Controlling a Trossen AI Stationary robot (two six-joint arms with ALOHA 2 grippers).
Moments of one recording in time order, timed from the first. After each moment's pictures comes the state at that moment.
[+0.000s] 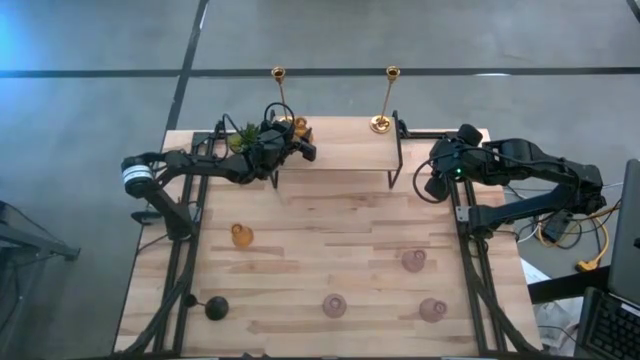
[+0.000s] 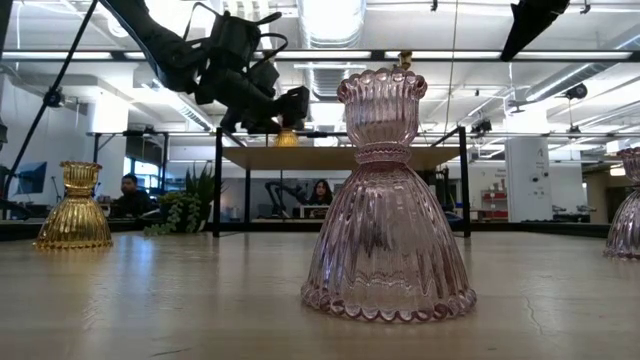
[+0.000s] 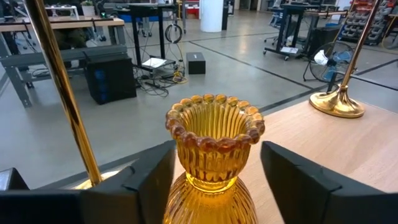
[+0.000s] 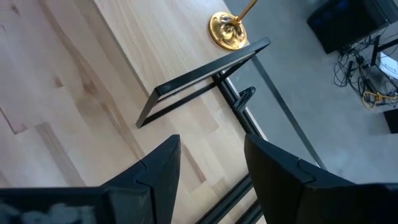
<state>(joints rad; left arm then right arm) 0.42 1.57 0.85 0.60 -0.56 -0.13 -0.10 1.00 1.29 -1.35 0.60 0.23</state>
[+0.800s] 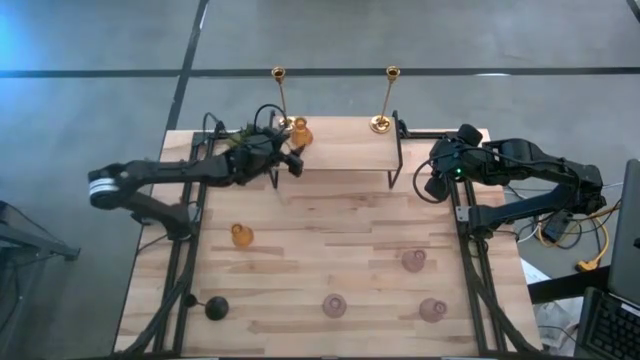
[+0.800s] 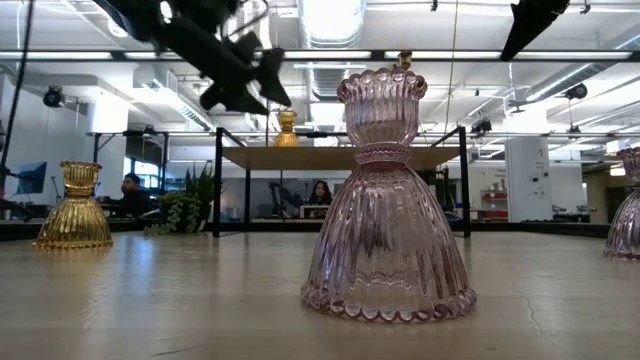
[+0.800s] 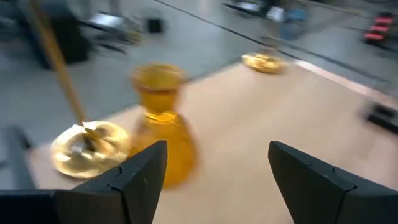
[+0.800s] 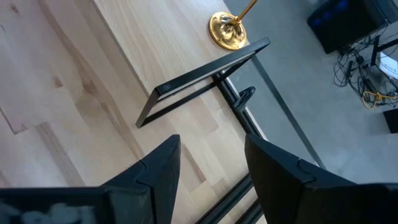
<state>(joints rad) 0.32 1.26 0.85 0.09 -0.43 -0.26 -0.10 1.00 1.29 -1.35 0.60 0.23</state>
